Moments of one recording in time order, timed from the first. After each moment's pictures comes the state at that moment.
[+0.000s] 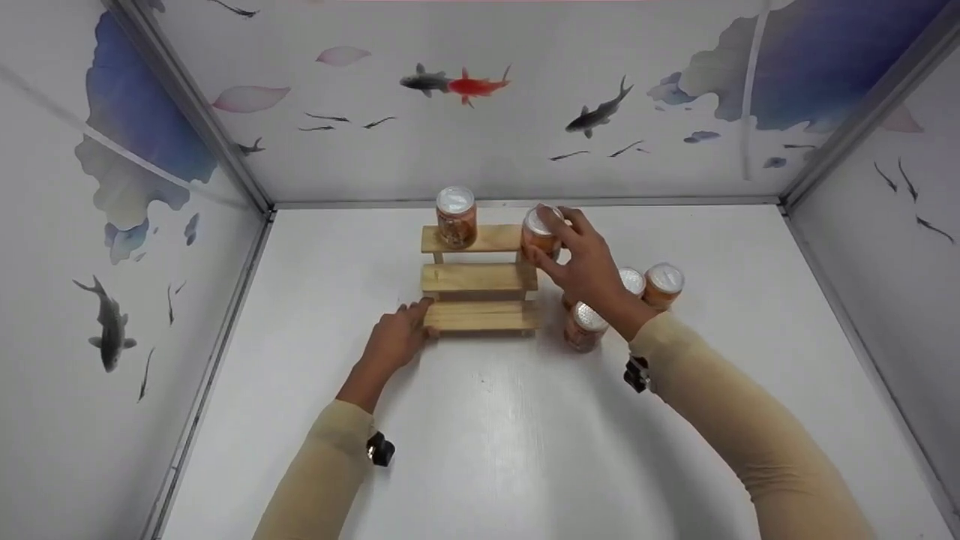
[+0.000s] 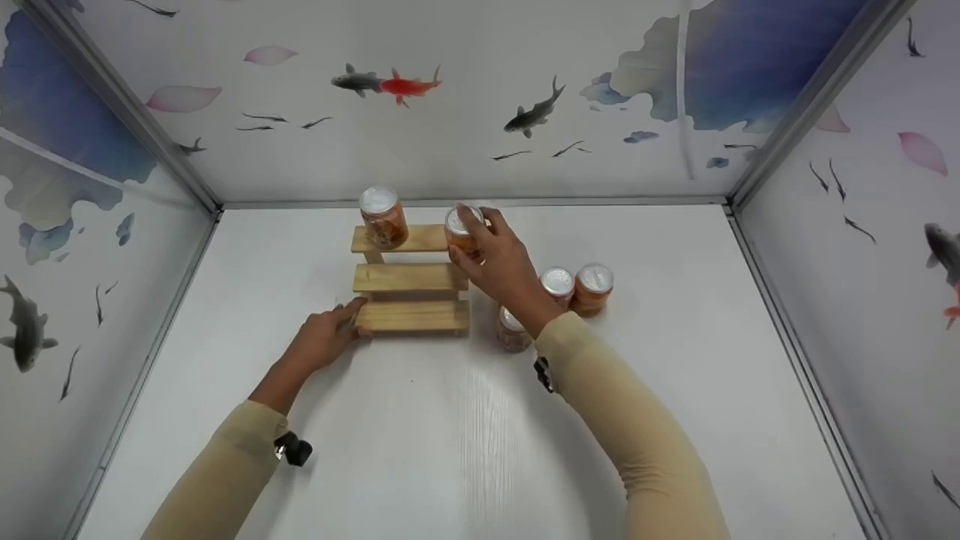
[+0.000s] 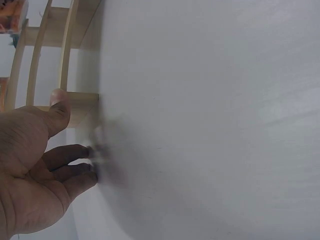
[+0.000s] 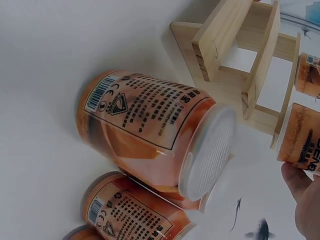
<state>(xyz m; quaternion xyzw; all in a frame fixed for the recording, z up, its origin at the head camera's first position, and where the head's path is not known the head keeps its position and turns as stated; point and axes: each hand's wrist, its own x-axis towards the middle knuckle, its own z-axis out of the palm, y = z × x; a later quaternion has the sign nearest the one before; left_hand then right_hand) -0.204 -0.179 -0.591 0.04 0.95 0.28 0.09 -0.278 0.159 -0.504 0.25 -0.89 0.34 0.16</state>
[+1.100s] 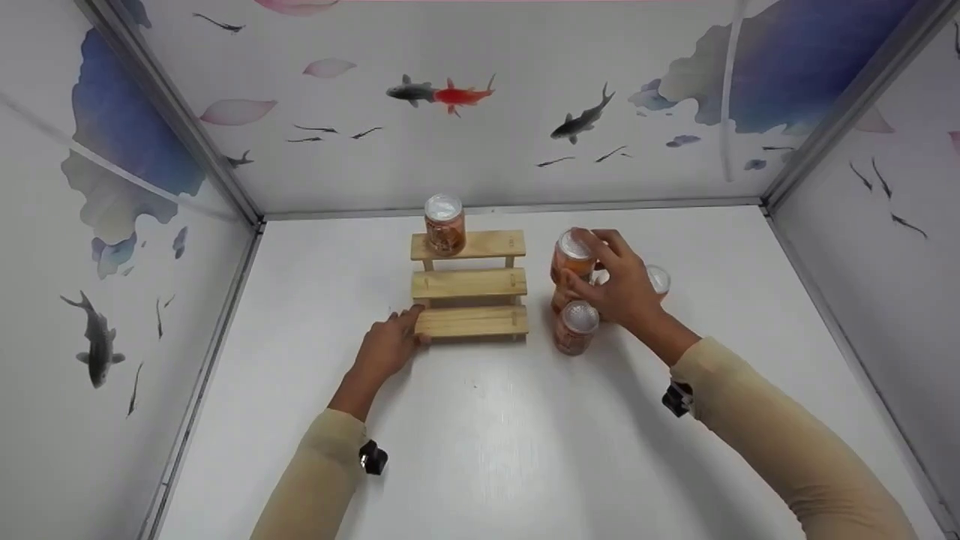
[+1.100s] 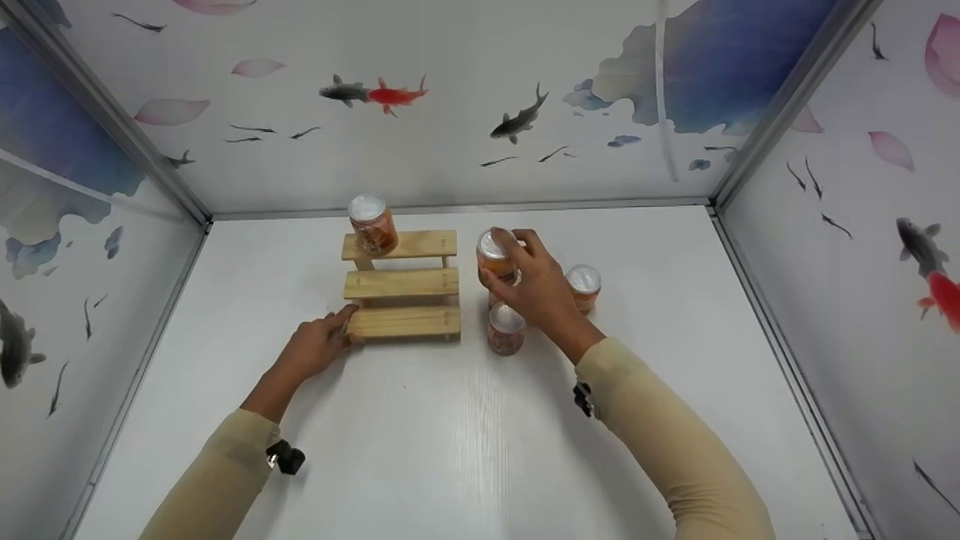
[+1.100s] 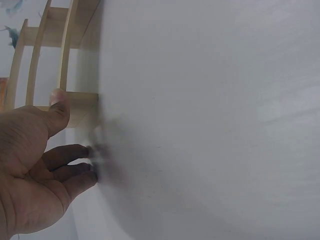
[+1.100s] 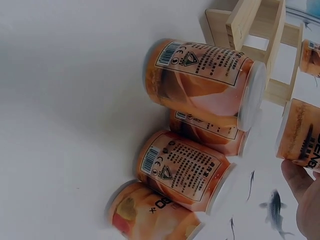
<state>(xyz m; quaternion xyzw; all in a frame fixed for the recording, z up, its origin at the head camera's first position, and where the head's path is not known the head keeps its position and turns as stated) -0.205 -0.179 -0.591 0.03 0.96 0.26 0.10 -0.245 0.222 -0.504 0.22 -0.90 0.34 0.17</state>
